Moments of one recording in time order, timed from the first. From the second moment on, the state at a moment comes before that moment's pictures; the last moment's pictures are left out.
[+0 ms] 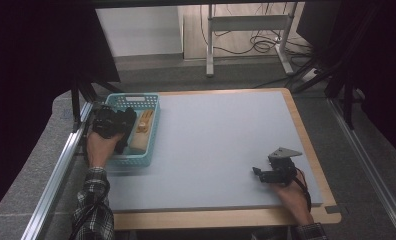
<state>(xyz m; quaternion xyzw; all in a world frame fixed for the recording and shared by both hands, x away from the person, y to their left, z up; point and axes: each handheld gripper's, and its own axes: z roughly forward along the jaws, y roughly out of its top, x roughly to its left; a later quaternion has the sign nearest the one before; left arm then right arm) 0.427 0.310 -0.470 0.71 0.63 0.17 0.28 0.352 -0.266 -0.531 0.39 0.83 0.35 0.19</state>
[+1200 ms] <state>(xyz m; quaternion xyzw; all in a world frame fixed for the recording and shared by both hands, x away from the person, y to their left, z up) 0.384 0.302 -0.450 0.73 0.58 0.19 0.32 0.352 -0.266 -0.531 0.39 0.83 0.35 0.19</state>
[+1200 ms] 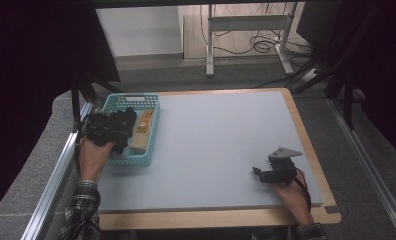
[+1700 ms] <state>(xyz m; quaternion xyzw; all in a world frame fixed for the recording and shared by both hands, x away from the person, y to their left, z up) 0.367 0.286 -0.443 0.74 0.55 0.21 0.33 0.352 -0.266 -0.531 0.39 0.83 0.35 0.19</state>
